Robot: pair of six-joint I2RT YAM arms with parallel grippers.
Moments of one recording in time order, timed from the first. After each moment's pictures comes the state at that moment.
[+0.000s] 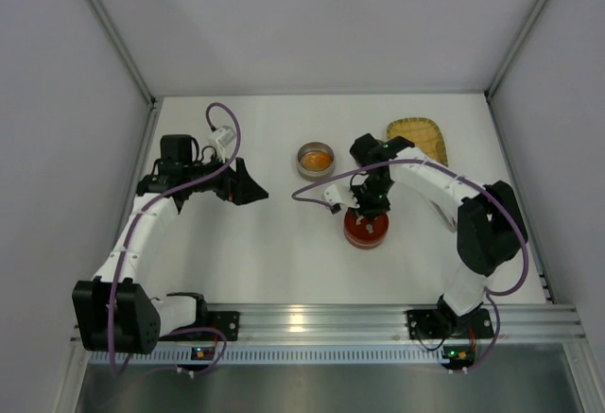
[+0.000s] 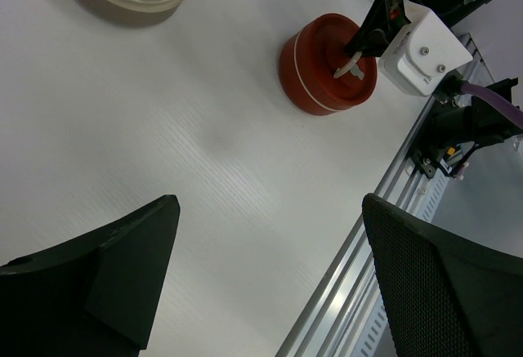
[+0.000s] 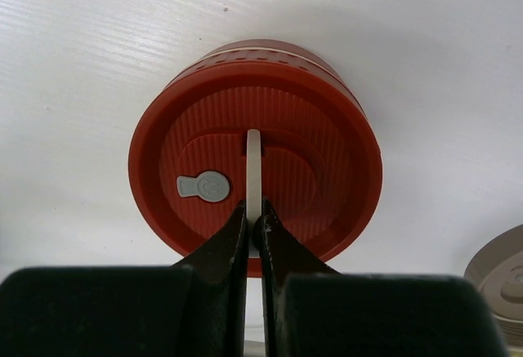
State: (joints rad) left arm -0.06 1.21 0.97 -0.51 0.93 0.00; right arm 0.57 1.72 1.33 -1.14 -0.31 -1.28
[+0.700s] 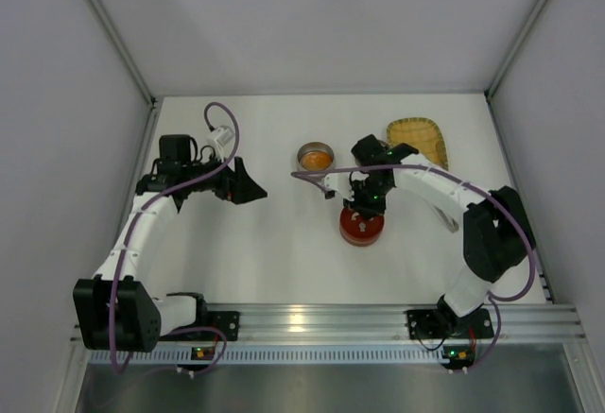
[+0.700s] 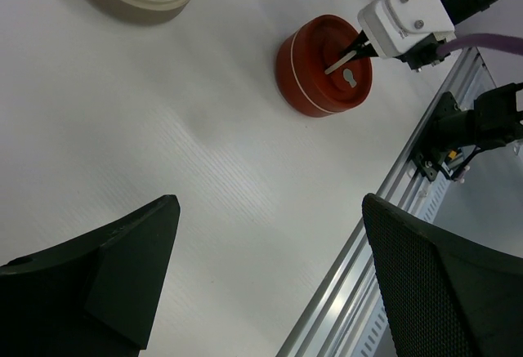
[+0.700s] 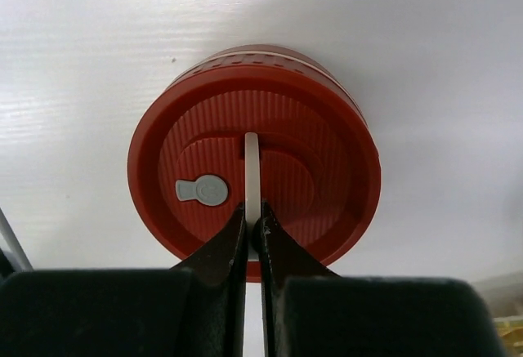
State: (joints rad) left arm -0.04 1.22 0.97 -0.52 0.93 0.00; right arm 0.57 1.67 1.25 -0.96 -0.30 -0.95
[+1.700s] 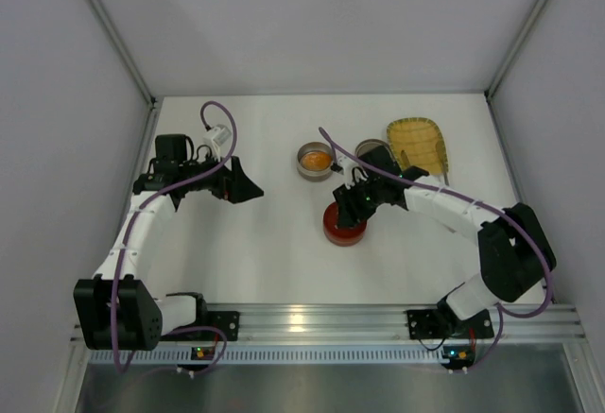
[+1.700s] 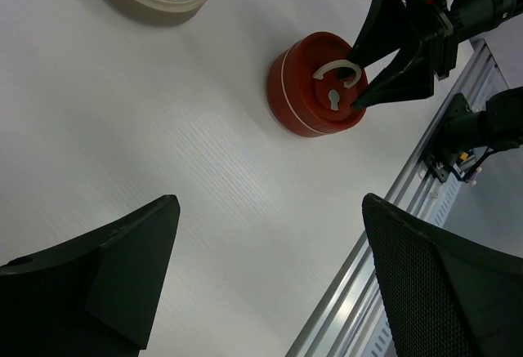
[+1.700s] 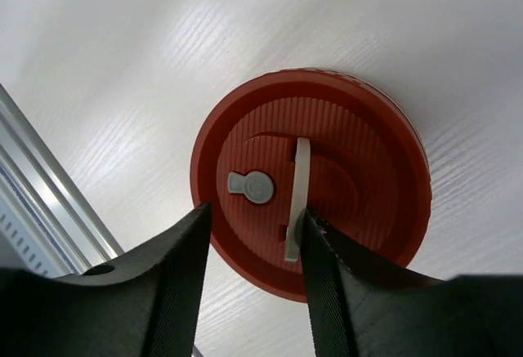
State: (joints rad) left arm -0.01 1.22 0.98 -0.53 0.93 0.03; right arm 0.58 1.52 1.00 -0.49 -0.43 -0.03
